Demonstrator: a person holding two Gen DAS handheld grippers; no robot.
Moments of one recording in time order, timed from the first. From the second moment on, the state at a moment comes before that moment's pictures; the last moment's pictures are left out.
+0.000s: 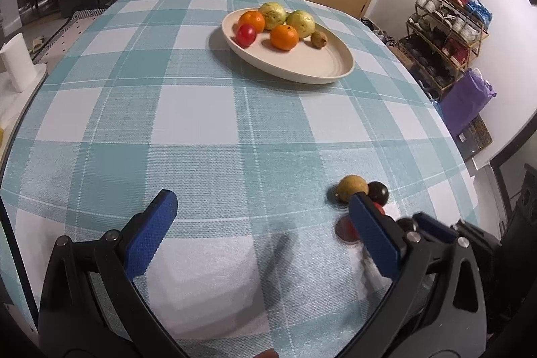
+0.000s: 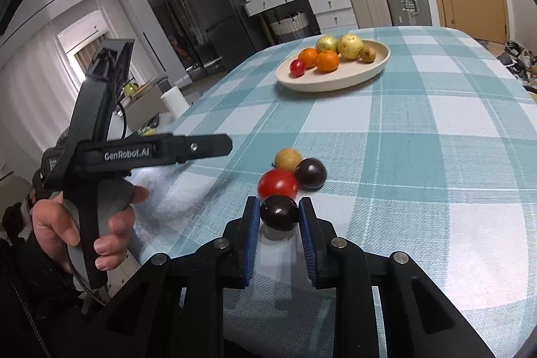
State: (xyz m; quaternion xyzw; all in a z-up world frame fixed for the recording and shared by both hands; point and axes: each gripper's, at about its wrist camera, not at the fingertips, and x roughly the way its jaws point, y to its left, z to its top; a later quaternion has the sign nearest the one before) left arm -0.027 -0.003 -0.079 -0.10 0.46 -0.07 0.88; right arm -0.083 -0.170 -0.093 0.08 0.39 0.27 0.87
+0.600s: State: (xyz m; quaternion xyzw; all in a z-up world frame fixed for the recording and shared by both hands) left arm -0.037 -0.043 -0.088 -0.10 0.46 -0.15 0.87; right arm -0.068 -0.201 -0.059 0.09 0.33 0.23 0.91
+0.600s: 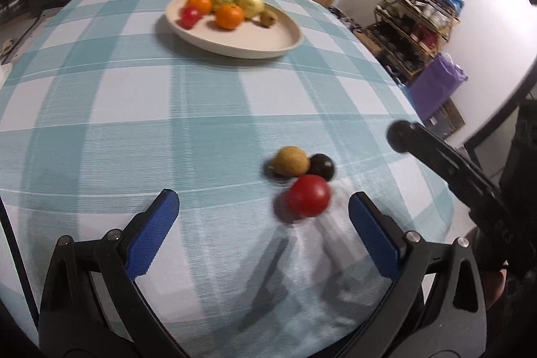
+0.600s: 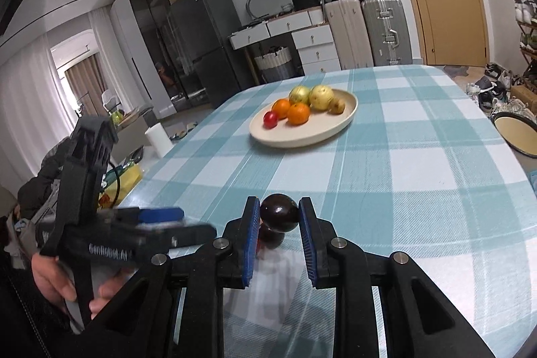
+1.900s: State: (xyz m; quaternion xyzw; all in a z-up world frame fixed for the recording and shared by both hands) left arm 0.001 -0.024 -0.062 -0.15 0.44 -0.21 0.86; right arm -0.025 -0.202 -0.066 0.11 0.34 0.25 0.90
